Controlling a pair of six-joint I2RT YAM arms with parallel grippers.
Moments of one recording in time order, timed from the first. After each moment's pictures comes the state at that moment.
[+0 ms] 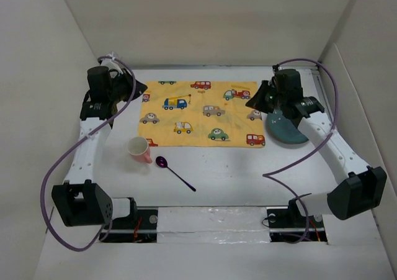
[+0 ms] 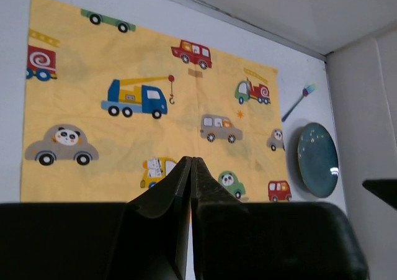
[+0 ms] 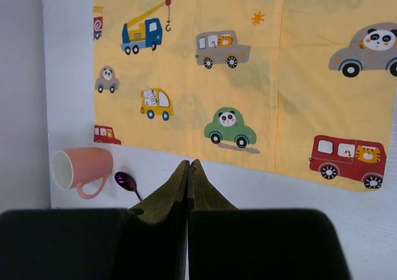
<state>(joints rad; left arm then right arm) 0.03 1.31 1.26 -0.35 0.37 -0.52 0.32 1.34 1.29 -0.55 -0.15 0.62</state>
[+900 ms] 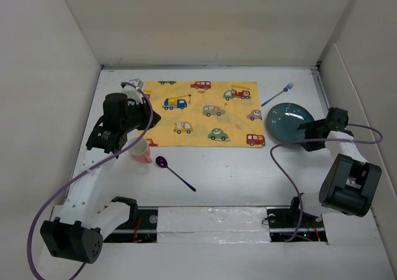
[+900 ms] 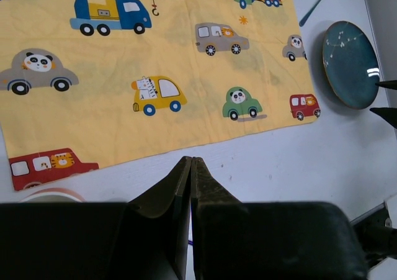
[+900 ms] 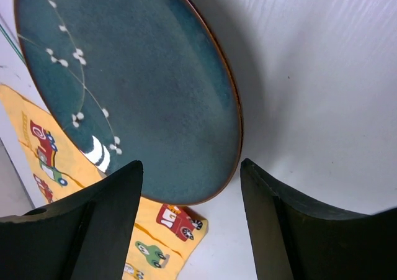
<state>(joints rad) -0.19 0.99 0.99 -0.51 0.30 -0.36 -0.40 1.38 0.80 -0.41 -0.11 1.02</state>
